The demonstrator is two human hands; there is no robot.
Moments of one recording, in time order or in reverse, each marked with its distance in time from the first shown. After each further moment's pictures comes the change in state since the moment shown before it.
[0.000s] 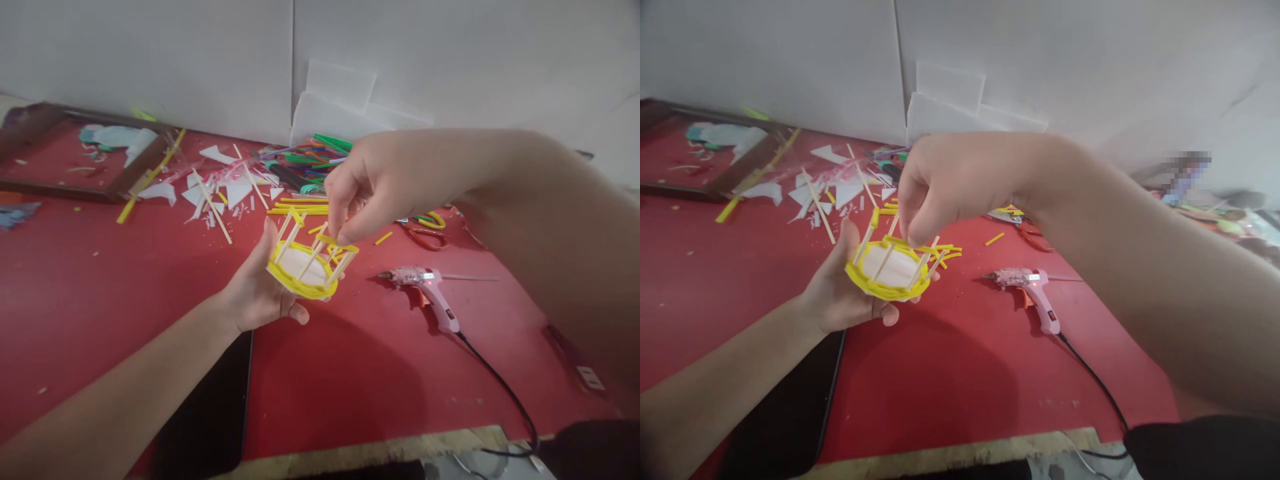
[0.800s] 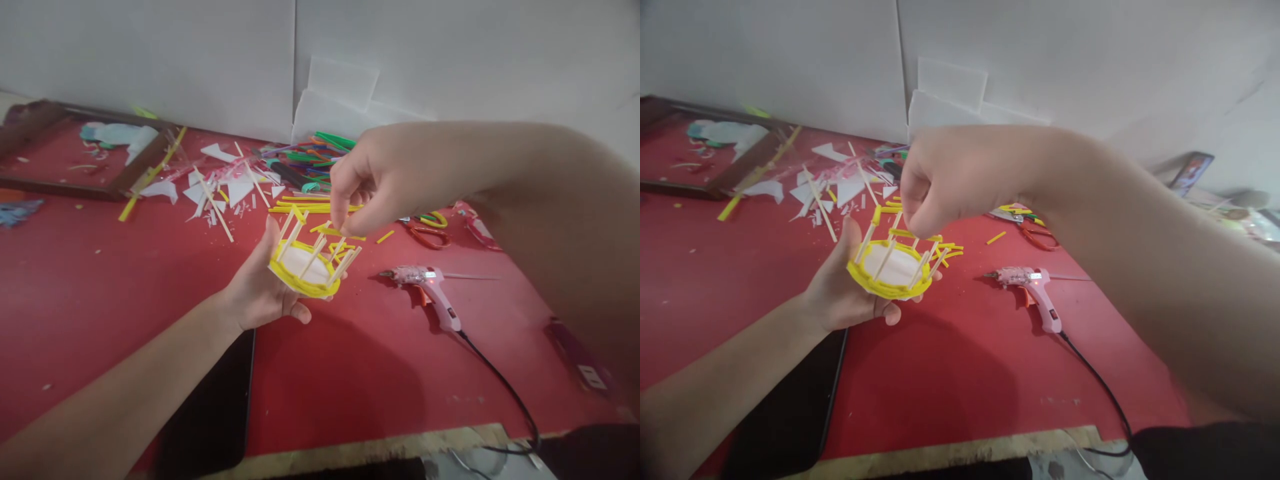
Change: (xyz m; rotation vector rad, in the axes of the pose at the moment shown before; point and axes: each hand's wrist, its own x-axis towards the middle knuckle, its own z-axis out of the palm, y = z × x) left_hand 0.000 -0.002 -0.004 -0.086 -0.032 -0.027; right_hand -0.007 -0.010 -0.012 -0.161 -0.108 0.068
